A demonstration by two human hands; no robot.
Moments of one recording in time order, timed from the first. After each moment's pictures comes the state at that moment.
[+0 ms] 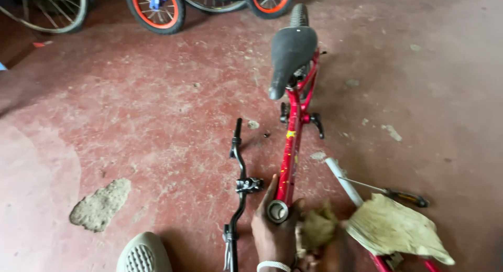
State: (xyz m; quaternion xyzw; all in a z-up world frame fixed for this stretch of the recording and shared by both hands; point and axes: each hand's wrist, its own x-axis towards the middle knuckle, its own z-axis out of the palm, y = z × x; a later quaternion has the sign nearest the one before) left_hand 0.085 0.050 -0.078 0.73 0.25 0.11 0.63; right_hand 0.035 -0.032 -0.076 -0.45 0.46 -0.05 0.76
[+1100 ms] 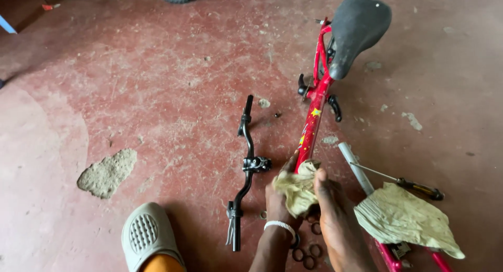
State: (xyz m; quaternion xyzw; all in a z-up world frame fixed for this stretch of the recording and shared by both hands) left_hand 0.117 0.051 -0.112 0.48 0.33 -0.03 0.81; right_hand 0.091 -0.036 -0.036 -0.80 0.20 0.08 0.56
